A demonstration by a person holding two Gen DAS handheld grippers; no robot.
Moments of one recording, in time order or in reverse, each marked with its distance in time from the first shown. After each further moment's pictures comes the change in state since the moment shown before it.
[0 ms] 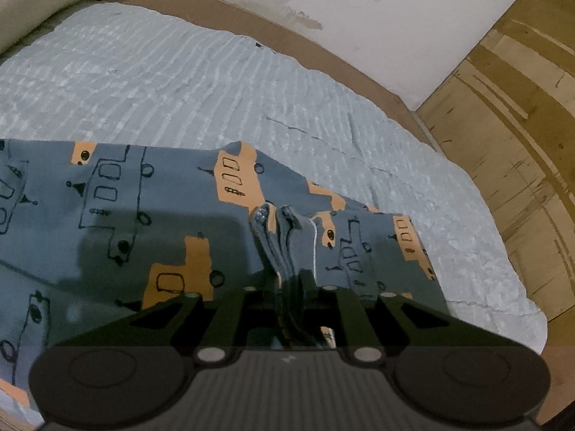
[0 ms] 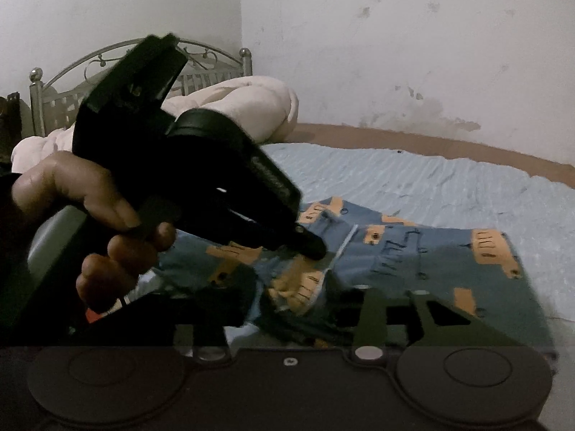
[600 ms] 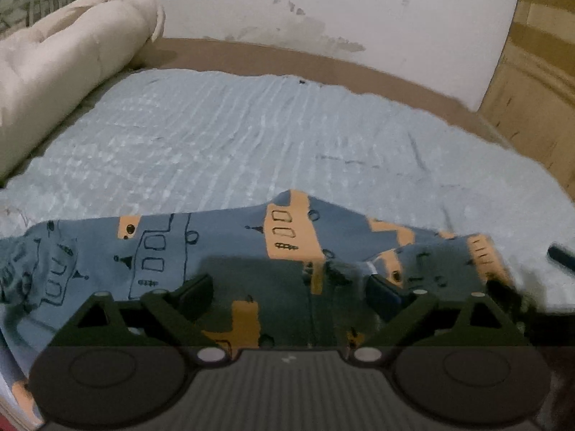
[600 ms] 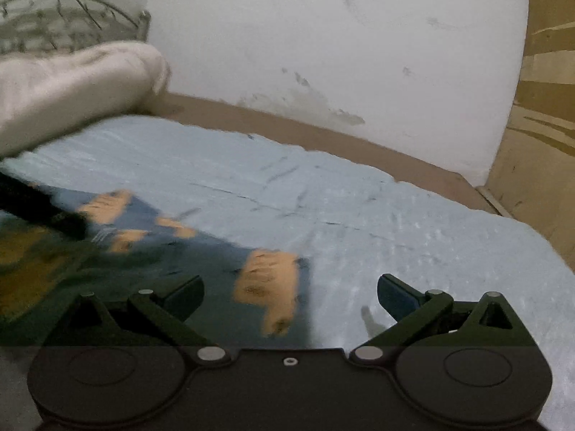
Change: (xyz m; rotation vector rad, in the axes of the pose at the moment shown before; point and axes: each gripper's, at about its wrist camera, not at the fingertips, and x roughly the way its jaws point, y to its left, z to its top) left arm 0.022 -0.027 0.013 0.145 -0.121 0.351; right arm 0.042 -0.112 0.032 -0.086 0.098 -0.445
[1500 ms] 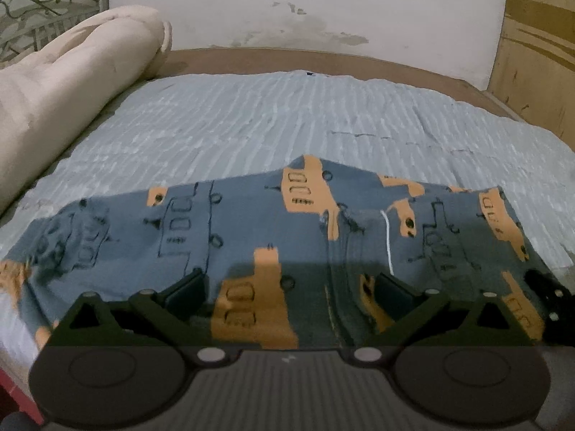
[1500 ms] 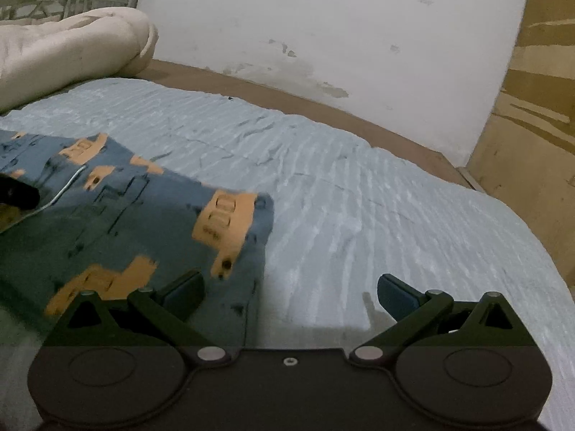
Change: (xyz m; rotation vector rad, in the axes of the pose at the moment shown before) left arm -0.023 -0.006 -0.040 0.072 -0.016 0.083; right arm -0.019 -0.009 -0.039 -0.032 0.078 -0.063
